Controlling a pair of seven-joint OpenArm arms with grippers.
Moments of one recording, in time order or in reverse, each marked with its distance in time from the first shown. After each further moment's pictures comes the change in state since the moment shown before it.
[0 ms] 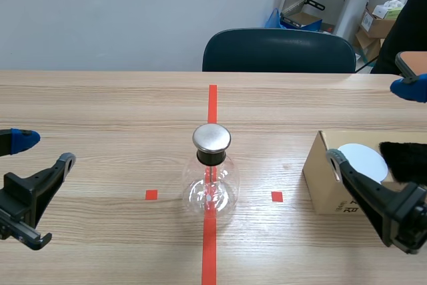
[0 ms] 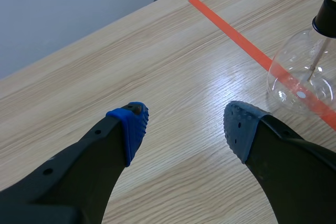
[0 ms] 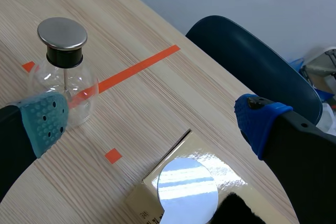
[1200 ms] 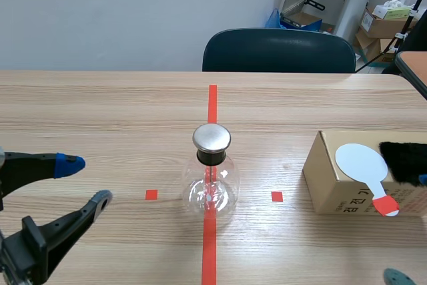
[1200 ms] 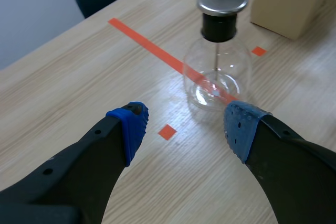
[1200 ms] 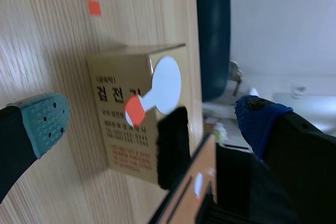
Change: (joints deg) left arm 3.1 -14.2 10.5 0.0 -3.0 -2.2 -8.4; right arm -20.4 -10.9 -0.3 -3.1 -60.2 -39.9 7.7
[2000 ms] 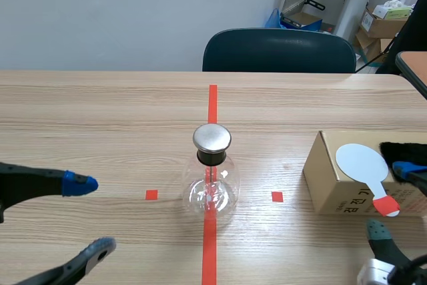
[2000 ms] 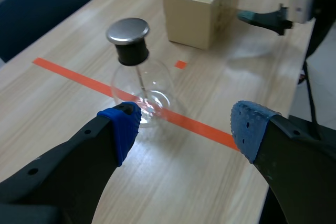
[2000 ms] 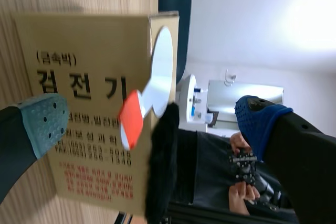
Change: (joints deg) left arm 3.1 -19.1 6.4 0.0 -3.0 -0.8 -13.6; right arm 29.4 4.0 -14.3 -33.8 -5.6 -24.4 -5.1
